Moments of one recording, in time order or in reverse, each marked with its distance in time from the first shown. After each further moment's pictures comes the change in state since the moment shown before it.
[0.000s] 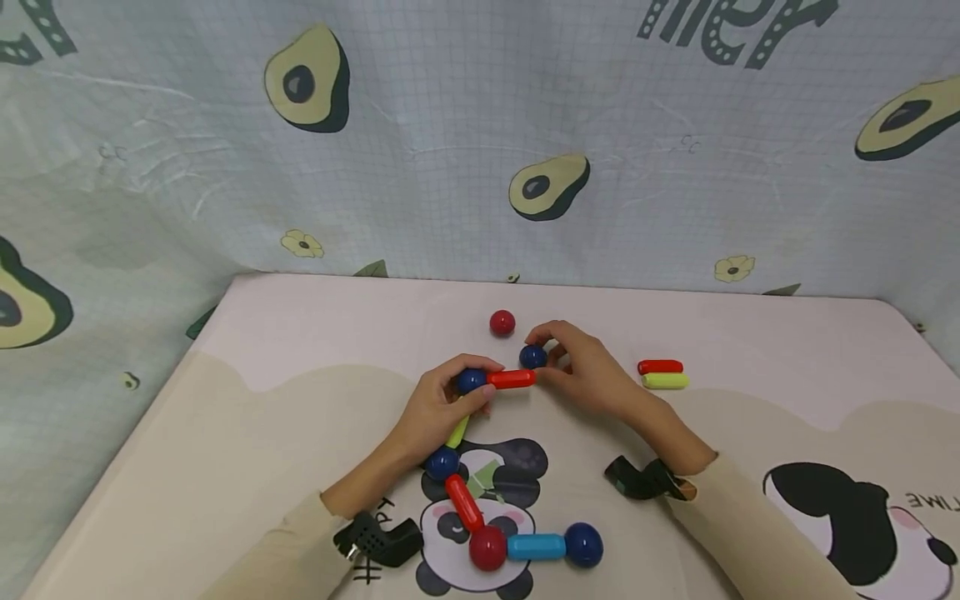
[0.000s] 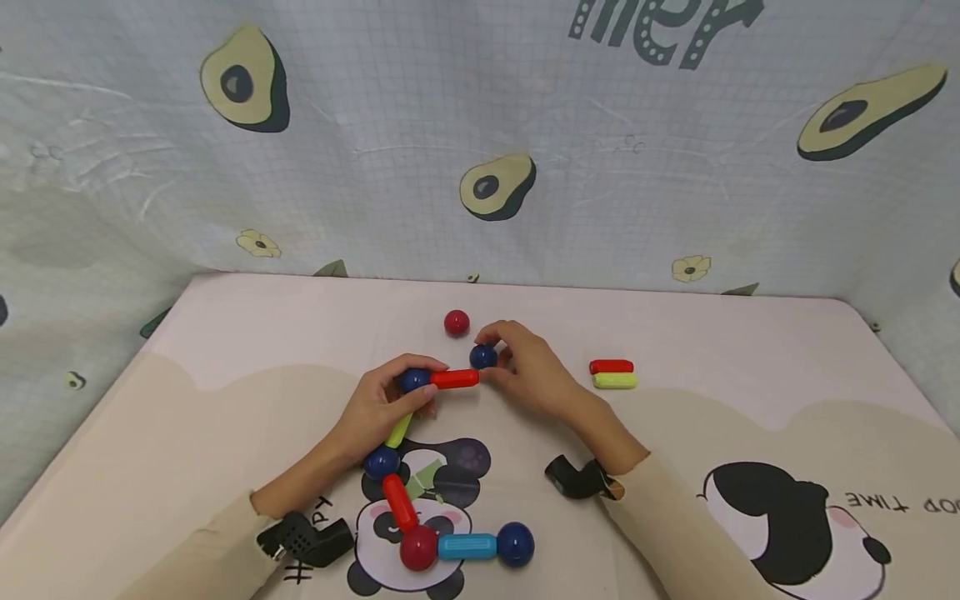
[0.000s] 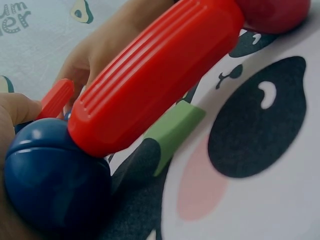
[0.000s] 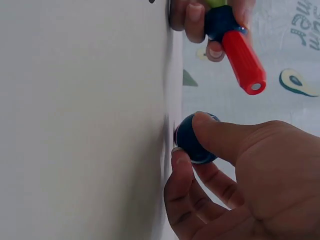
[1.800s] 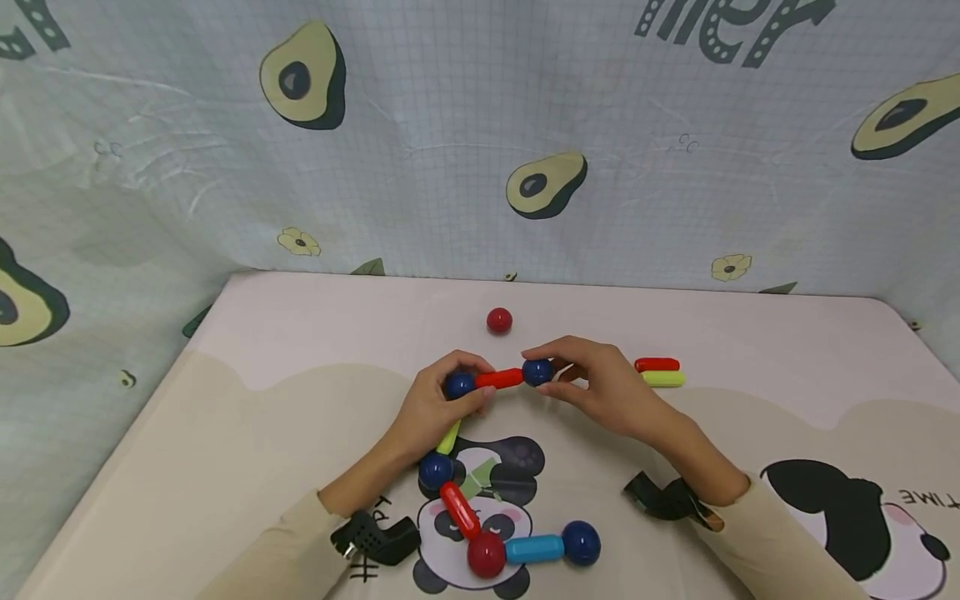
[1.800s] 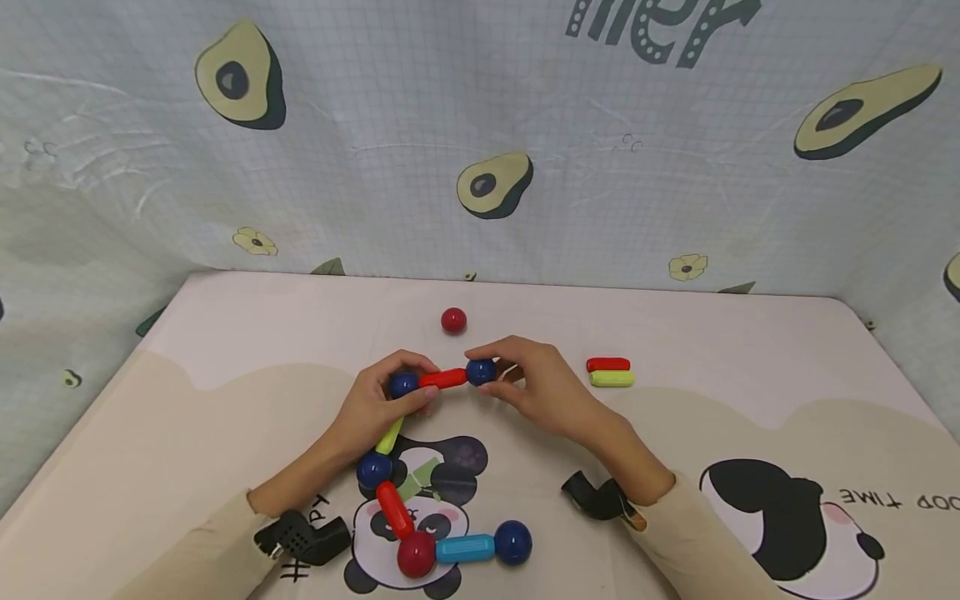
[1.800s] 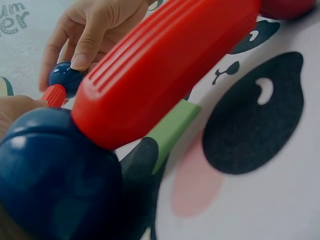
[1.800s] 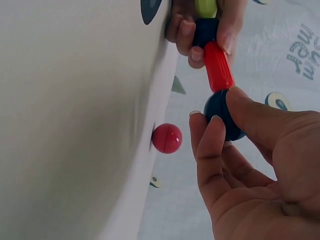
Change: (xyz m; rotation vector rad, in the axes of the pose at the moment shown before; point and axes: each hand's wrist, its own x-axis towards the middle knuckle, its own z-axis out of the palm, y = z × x) left_hand 0.000 -0.001 0.000 0.067 0.058 -0.063; right_hand -0.027 -0.026 -0.018 0.056 -0.015 -0.088
